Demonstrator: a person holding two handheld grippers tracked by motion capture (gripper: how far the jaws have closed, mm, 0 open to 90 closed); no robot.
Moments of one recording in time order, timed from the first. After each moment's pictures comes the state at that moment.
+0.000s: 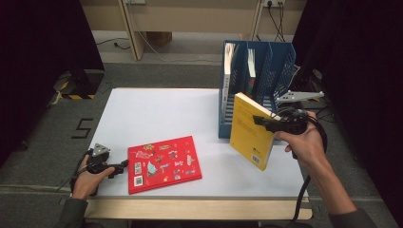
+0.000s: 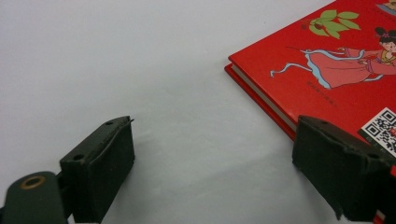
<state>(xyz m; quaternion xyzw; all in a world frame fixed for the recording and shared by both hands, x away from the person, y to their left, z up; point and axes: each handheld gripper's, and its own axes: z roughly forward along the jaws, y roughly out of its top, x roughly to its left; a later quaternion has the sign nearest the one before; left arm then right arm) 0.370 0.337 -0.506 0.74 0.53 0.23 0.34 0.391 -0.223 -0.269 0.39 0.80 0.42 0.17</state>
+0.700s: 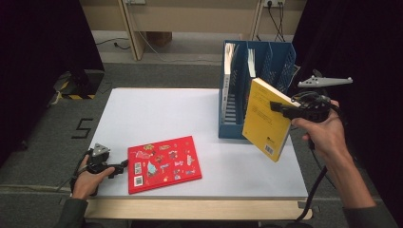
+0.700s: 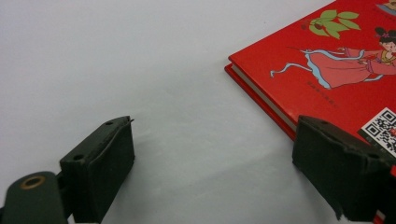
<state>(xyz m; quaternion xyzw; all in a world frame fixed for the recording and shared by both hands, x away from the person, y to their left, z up) 0.370 0.337 -0.505 0.74 0.53 0.23 0.34 0.395 -0.254 -0.232 0.42 0.77 0.43 0.20</state>
